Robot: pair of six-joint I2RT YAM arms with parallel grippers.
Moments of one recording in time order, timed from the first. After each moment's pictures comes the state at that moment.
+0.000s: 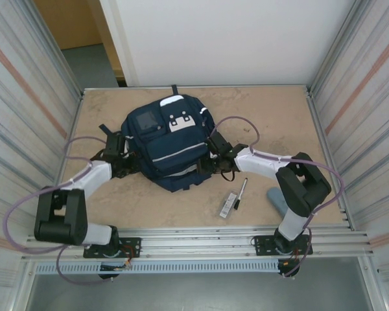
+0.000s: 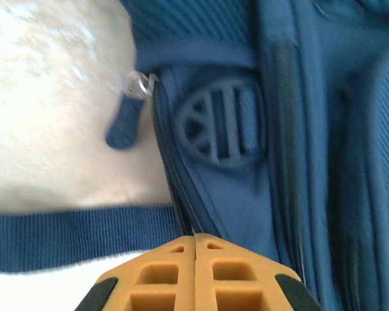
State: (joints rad) left arm -0.15 1.34 0.68 -0.35 0.13 -0.55; right arm 0.68 1.72 1.04 -0.40 -0.02 0.52
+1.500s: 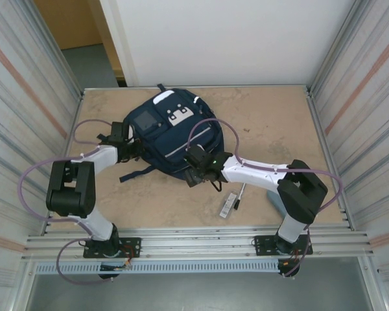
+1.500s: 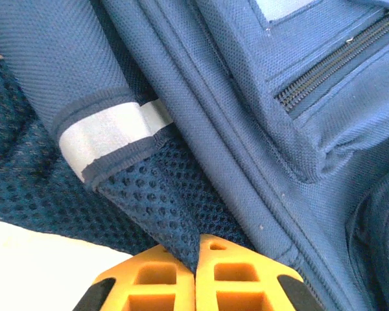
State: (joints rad) left arm -0.11 1.62 0.86 -0.18 0.13 -0.38; right arm 0.94 1.70 1.13 -0.56 0.26 0.39
